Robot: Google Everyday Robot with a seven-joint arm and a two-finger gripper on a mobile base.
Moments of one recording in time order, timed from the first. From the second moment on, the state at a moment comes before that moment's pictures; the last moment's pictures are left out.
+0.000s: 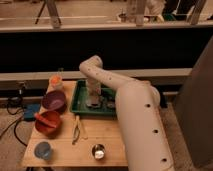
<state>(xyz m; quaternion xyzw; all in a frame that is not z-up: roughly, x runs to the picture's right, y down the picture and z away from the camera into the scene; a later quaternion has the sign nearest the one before) -0.086 0.029 0.959 -0.20 -0.23 -0.69 0.66</state>
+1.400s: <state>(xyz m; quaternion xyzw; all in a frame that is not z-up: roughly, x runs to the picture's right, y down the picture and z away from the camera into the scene) -0.074 0.087 0.932 -0.20 -0.25 -0.72 0.62</state>
